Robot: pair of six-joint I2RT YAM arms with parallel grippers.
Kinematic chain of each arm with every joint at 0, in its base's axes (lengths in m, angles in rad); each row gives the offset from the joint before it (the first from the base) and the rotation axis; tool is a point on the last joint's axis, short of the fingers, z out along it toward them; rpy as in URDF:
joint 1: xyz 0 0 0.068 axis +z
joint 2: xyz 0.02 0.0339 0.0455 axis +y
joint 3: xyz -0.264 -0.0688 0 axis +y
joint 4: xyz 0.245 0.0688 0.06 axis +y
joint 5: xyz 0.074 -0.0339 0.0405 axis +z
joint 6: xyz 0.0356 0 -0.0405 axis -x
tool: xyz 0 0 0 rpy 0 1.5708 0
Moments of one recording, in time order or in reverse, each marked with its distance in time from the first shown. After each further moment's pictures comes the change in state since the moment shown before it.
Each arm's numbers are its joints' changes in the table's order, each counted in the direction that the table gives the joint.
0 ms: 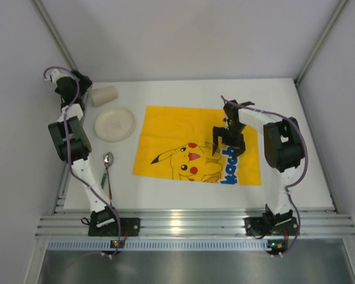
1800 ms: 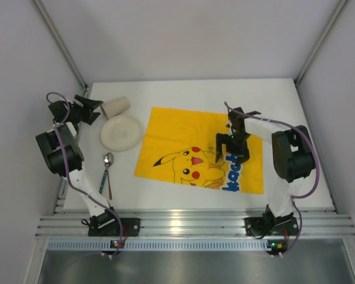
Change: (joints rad) left arm 0.137 -0.249 0.500 0.061 -0.712 0.267; right arm 0.000 -0.170 0.246 -0.126 0.003 0.027
